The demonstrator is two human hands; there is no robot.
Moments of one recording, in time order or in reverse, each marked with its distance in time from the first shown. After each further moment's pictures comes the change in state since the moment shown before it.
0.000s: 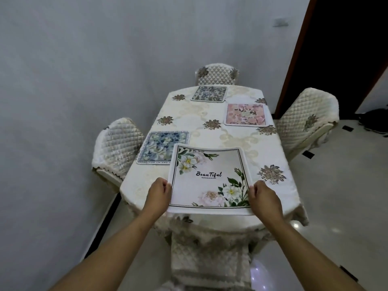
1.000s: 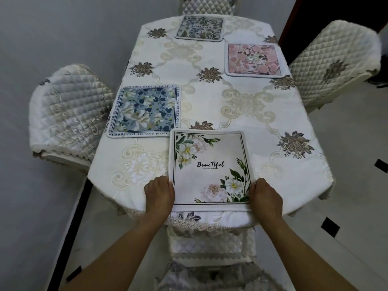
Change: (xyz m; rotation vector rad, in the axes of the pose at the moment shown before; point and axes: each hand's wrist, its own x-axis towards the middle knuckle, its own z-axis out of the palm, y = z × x) left_hand 0.096 -0.162 0.152 0.354 0.005 0.149; right_hand 0.047 0.041 0.194 -0.269 -0.032 0.157
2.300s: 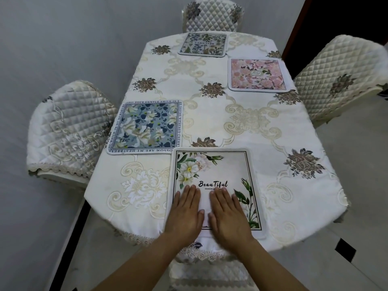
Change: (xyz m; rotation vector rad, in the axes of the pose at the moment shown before) left_hand -0.001 0.049 0.024 0.156 -0.297 0.397; right_hand -0.015 -0.067 0.044 -0.075 -0.155 -0.592
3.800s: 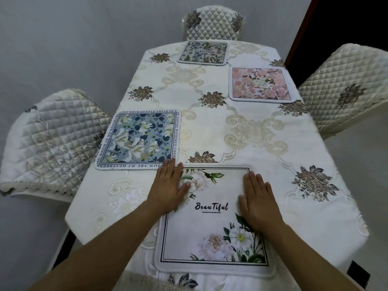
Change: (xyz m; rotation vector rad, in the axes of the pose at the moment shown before) left_hand 0.130 -0.087 -0.020 -0.053 0.076 -0.058; right_hand 0.083 0.112 -0.023 0.040 0.011 0.185
